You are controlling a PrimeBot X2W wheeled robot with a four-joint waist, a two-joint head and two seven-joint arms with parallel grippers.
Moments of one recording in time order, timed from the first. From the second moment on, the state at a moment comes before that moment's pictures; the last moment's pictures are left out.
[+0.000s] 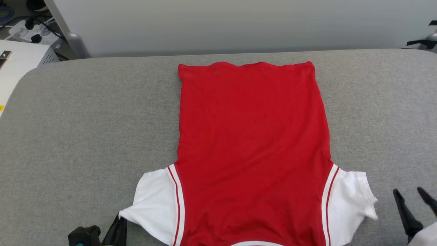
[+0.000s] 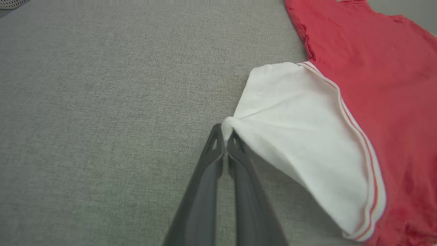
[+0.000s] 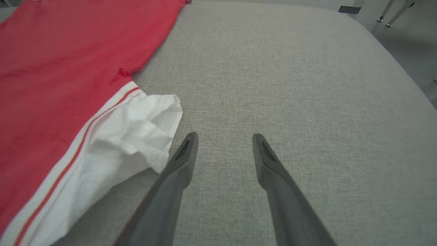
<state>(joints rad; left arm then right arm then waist) 0.12 0.37 -0.31 0.23 -0.61 0.12 -0.26 0.08 -0.50 0.11 0.30 0.48 0.13 -0.19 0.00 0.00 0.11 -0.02</state>
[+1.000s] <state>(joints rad) -0.13 0.16 -0.28 0.00 -0.36 0.01 -0.26 -1.02 -0.77 0.28 0.25 0.70 0.13 0.96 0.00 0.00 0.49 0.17</state>
